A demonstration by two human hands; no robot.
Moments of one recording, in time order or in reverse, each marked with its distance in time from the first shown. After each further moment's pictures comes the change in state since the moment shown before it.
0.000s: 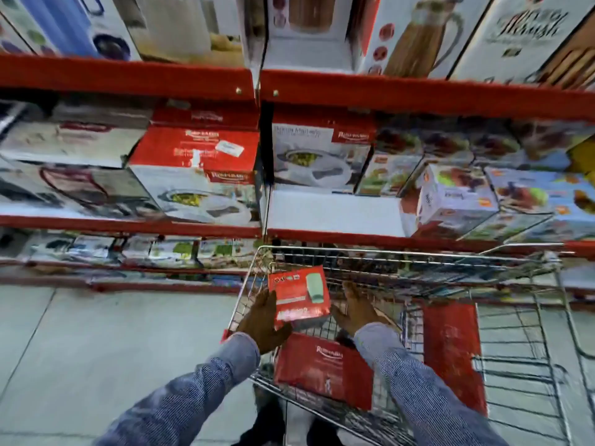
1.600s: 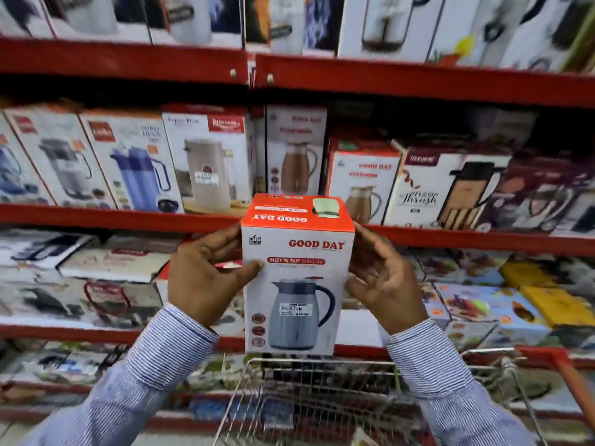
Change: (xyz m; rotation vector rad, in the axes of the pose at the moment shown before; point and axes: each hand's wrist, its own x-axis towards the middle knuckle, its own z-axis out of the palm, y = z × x) left_hand -0.123 0.206 -0.295 -0.599 0.912 0.379; right_hand -0.166 -0.104 -0.254 0.924 0.586 -0.915
